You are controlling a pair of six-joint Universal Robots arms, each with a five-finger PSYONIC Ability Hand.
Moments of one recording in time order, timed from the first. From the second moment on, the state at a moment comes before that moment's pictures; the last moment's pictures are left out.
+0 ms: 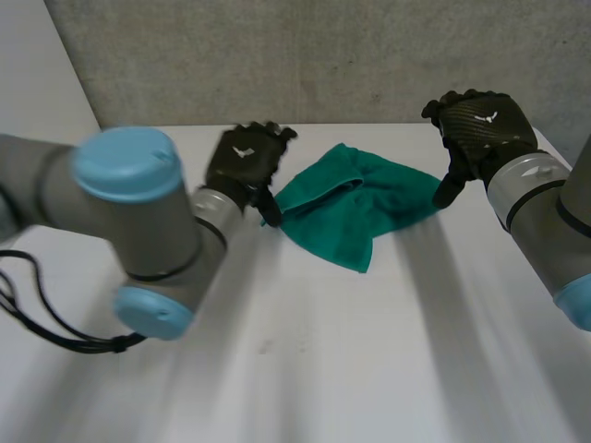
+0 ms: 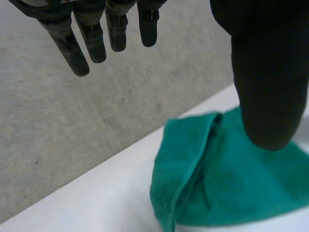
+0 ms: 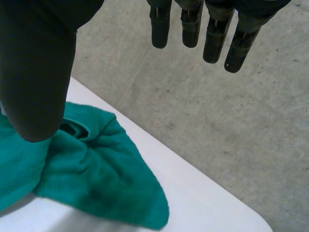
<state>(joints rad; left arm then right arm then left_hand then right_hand) 4.07 -2.16 -1.19 3.31 -1.62 3.29 1.96 -1.30 1.38 0.00 1.57 2.87 0.19 0.20 0.21 0.20 0.05 0.20 0.22 0.21 0.23 0.07</state>
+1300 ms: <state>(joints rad) 4.09 -1.58 -1.68 3.56 -1.61 3.62 1.94 -1.23 1.31 0.16 1.40 2.92 1.14 1.20 1.19 1.19 0.97 0.20 0.22 0.21 0.23 0.07</state>
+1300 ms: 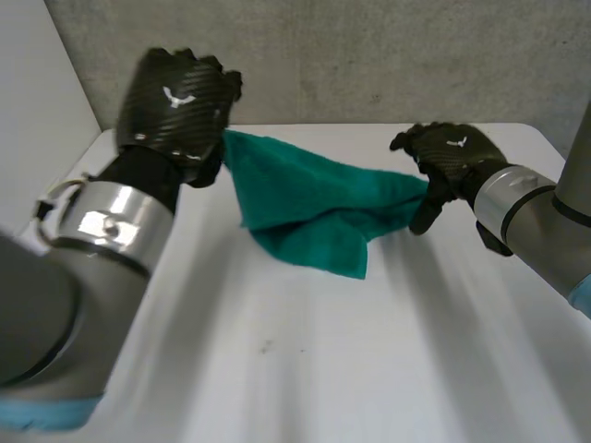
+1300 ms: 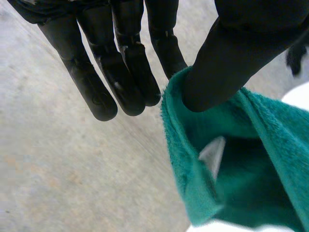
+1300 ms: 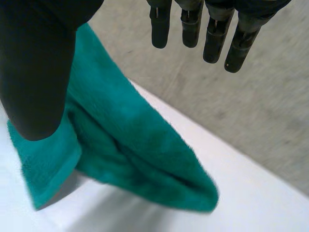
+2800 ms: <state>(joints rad) 4.42 -1.90 -1.67 3.68 -1.62 3.62 2.11 -1.43 1.67 0.22 1.32 2.93 1.14 1.20 1.19 1.19 0.97 0.40 0.45 0.45 0.44 0.27</state>
